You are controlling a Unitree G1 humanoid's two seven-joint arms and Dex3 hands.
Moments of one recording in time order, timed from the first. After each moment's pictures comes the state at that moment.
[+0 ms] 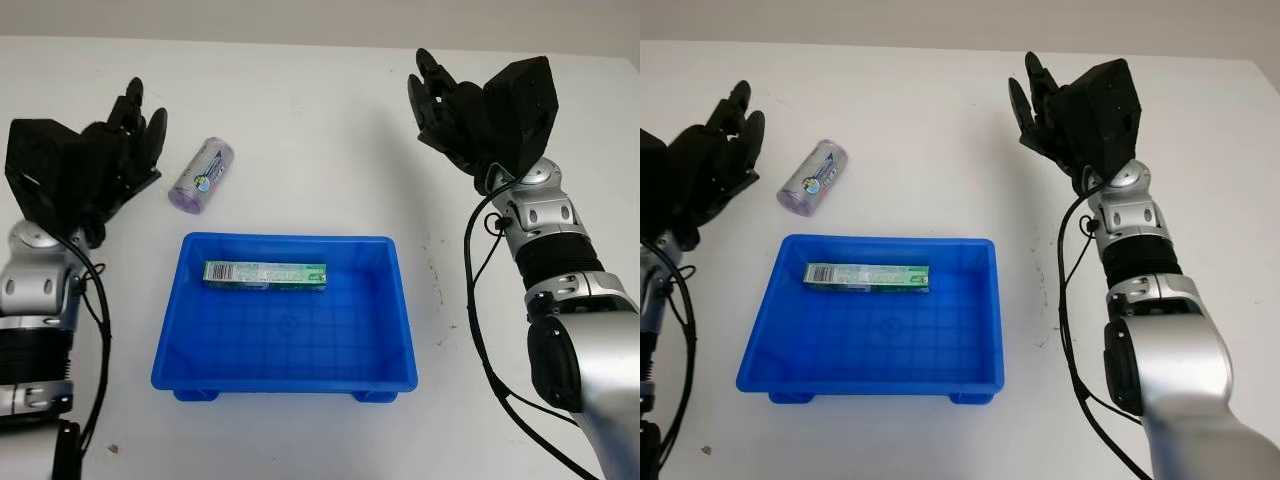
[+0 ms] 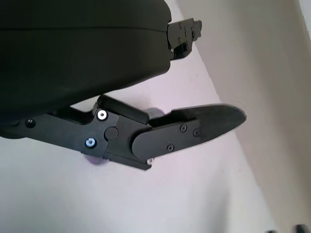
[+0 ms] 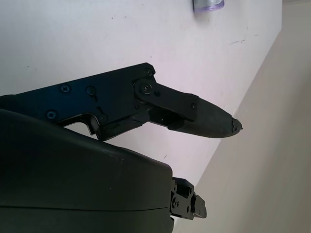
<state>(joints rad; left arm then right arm) -0.66 0.65 0.10 0.25 0.06 0.29 -0.38 -1.04 -0.39 -0.05 0.94 0.01 0.02 0.34</state>
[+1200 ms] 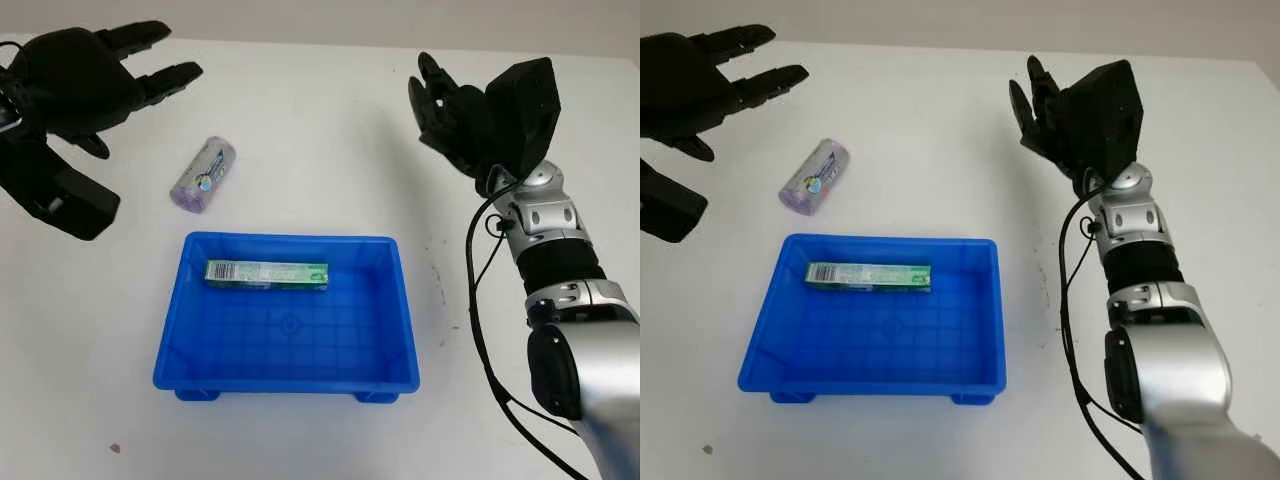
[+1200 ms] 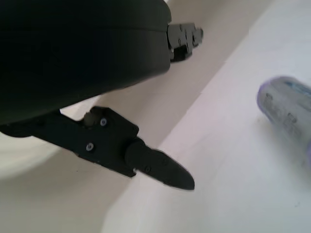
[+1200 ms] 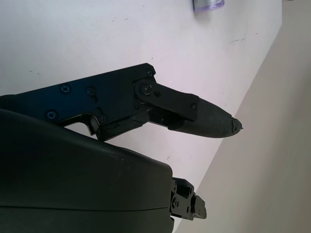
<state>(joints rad) -1.35 1.06 -0.72 0.87 1.46 -0.69 0.32 -1.00 -0.38 -0.06 0.86 0.01 0.08 0.33</state>
